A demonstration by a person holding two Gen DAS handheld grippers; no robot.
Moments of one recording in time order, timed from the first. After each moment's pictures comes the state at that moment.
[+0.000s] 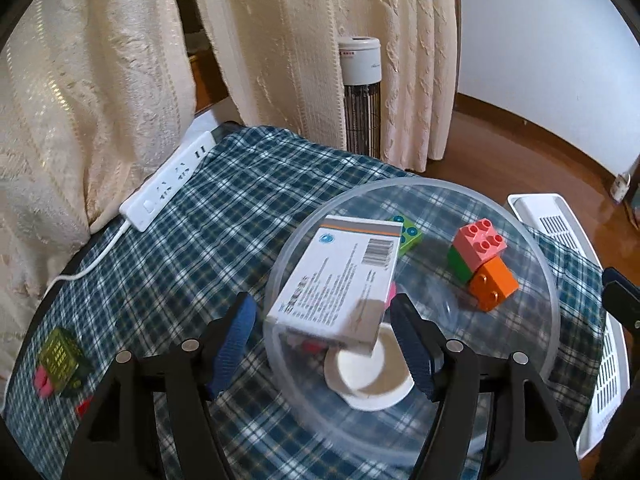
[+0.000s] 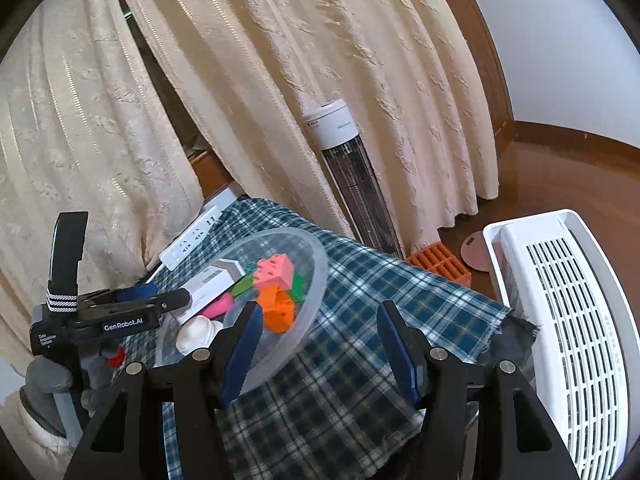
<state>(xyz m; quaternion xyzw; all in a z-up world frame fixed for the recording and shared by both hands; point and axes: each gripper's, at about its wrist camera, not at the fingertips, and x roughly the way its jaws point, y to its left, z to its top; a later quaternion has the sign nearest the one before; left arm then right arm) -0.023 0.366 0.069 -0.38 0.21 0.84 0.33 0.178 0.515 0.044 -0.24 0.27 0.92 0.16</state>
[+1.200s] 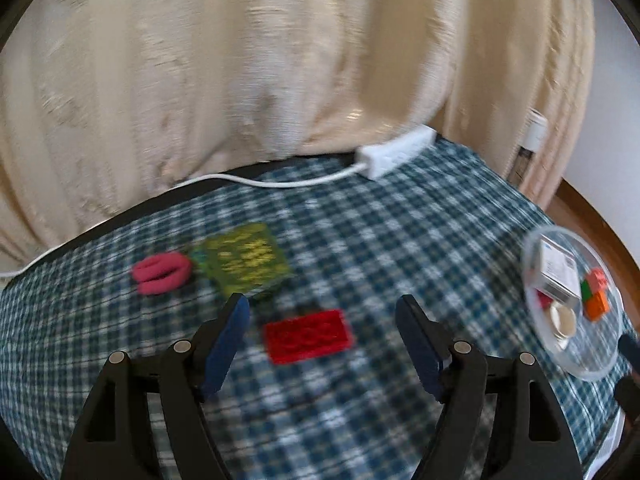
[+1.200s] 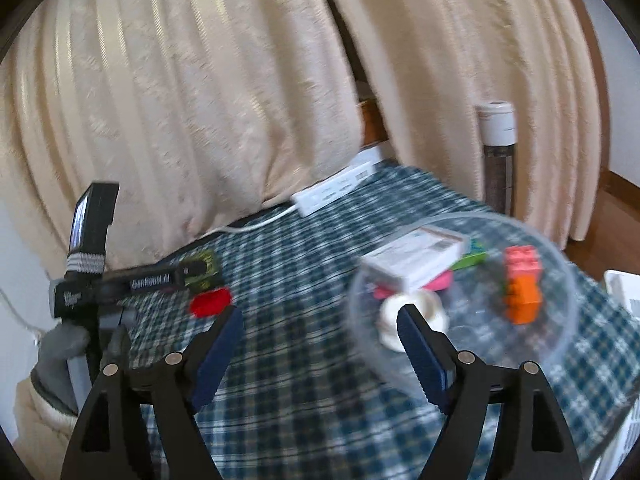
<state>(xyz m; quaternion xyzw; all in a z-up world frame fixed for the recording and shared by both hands) -0.086 0.131 0.101 -0.39 0.07 0.91 0.14 0.089 0.340 0.080 -0.29 0.17 0.94 -0.02</state>
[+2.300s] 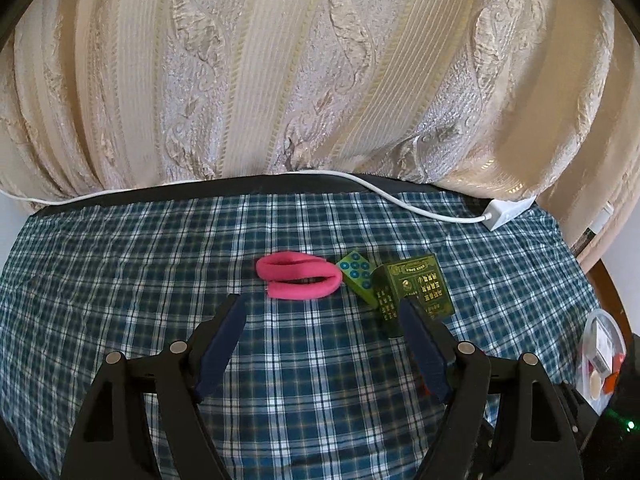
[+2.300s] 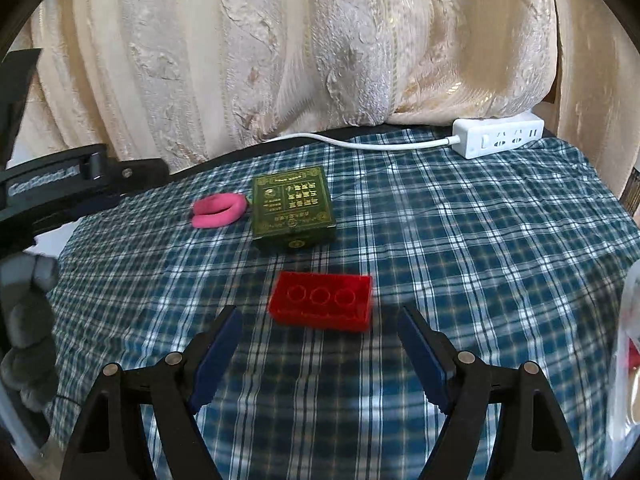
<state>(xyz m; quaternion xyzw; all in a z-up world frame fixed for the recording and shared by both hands) -0.133 0.001 0.101 -0.40 -0.04 0.91 0.04 -0.081 0.180 0.034 -0.41 0.07 0.91 -0.10</state>
